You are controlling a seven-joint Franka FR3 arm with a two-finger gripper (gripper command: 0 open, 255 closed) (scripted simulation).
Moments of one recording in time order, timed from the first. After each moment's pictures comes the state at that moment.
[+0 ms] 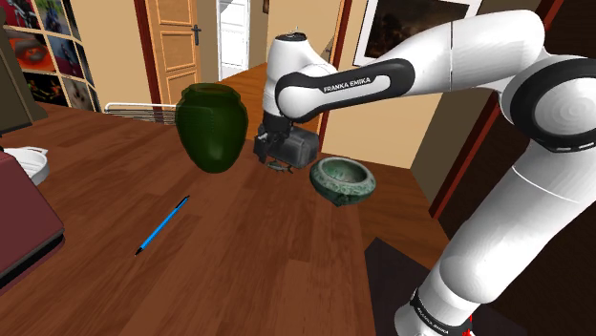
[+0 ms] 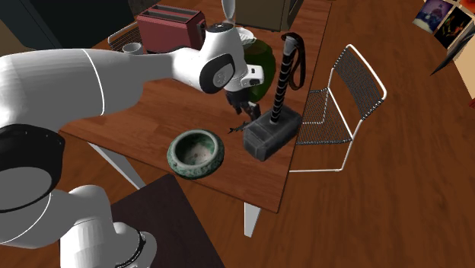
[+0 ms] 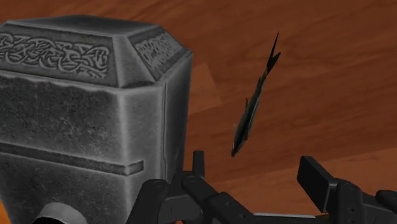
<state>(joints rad) -0.11 -0.08 0.30 -2.04 -0.15 2.13 0.09</state>
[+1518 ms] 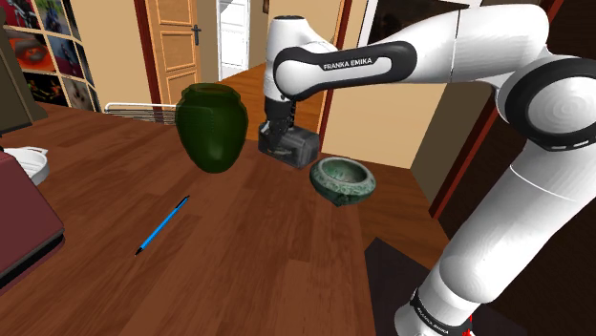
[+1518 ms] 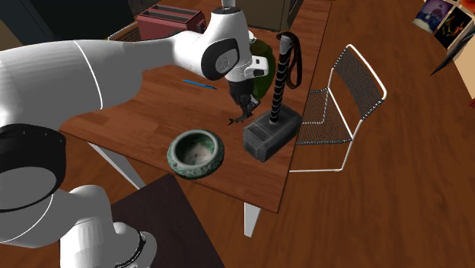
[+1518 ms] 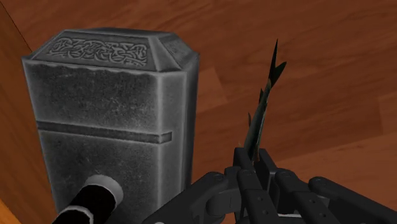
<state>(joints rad) -0.12 -0.07 0.30 -1.91 -0.13 1.96 0.07</state>
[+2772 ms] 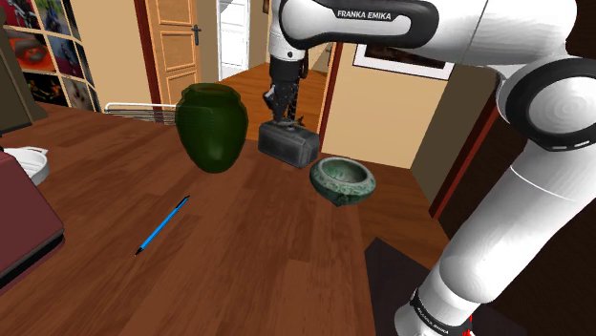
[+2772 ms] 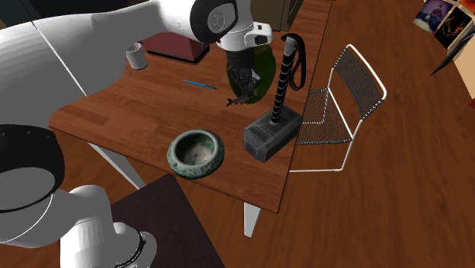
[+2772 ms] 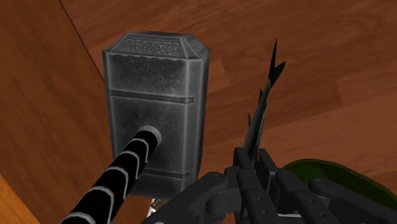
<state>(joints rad) -0.12 -0.07 0.29 -1.67 -0.12 1.72 0.04</state>
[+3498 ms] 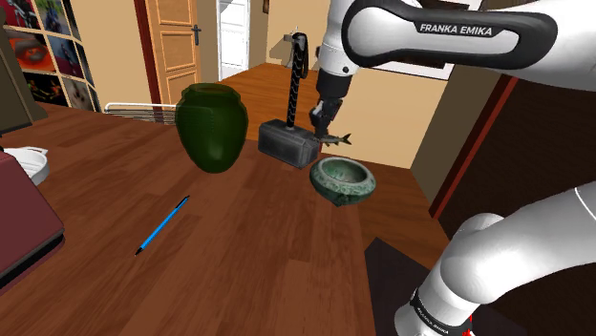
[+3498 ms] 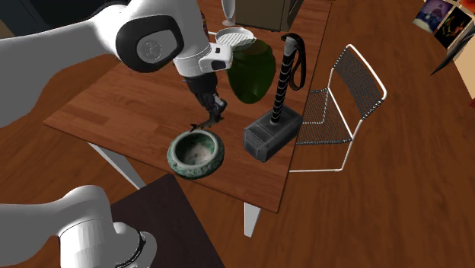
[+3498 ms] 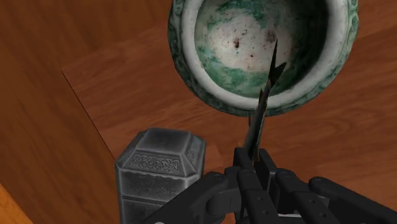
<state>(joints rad) -0.11 -0.51 0.23 -2.11 -0.02 1.74 -0.04</state>
